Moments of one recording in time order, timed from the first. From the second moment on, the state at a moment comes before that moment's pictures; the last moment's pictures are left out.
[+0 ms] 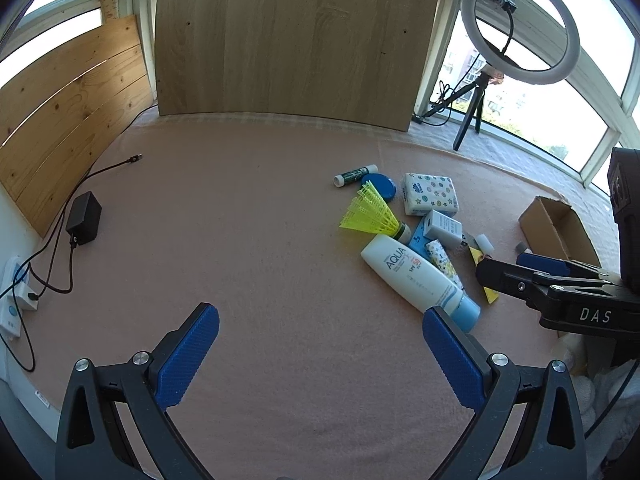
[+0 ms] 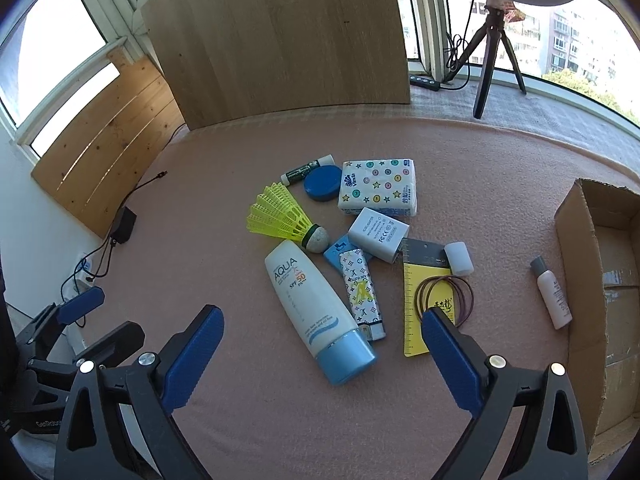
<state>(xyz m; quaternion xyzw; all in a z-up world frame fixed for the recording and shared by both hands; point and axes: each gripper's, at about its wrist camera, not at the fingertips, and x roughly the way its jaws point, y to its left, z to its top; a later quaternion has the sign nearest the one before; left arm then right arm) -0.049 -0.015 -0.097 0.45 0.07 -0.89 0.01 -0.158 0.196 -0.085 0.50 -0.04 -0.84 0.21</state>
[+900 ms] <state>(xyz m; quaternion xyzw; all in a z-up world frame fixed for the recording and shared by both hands) -0.058 -0.002 -0.134 0.49 0.10 -0.86 -0.05 -0.199 0.167 -0.155 0.62 -0.10 -0.73 0.26</state>
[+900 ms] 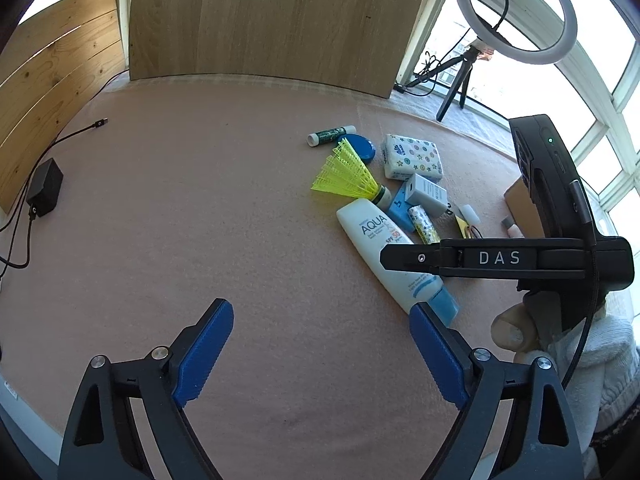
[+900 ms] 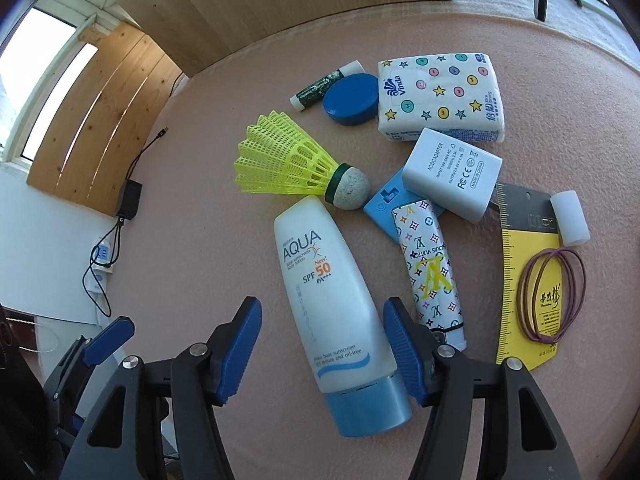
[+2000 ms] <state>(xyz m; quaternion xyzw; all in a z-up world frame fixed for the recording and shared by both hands) -0.116 0.061 -0.200 0.56 0.16 -0.79 -0.18 -0.192 0.175 -0.168 0.64 -0.11 -0.71 0.27</state>
